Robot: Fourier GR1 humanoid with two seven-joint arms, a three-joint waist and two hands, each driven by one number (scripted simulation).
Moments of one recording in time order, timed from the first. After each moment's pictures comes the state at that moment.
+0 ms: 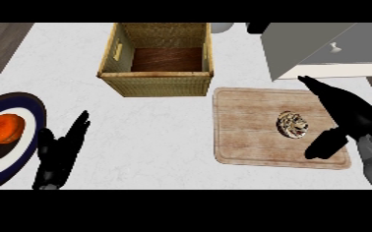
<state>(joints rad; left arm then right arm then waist) 0.10 0.28 -0.07 -1.47 0.14 0.07 0.22 -0.28 -0.74 0.34 -1.70 0.30 0.30 0.70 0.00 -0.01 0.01</state>
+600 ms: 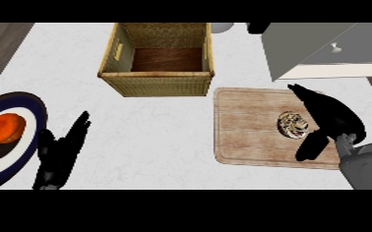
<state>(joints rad) 0.10 0.27 -0.06 -1.47 0.12 0.06 0.21 -0.28 -0.64 0.37 -1.58 0.42 0.33 0.67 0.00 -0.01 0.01</state>
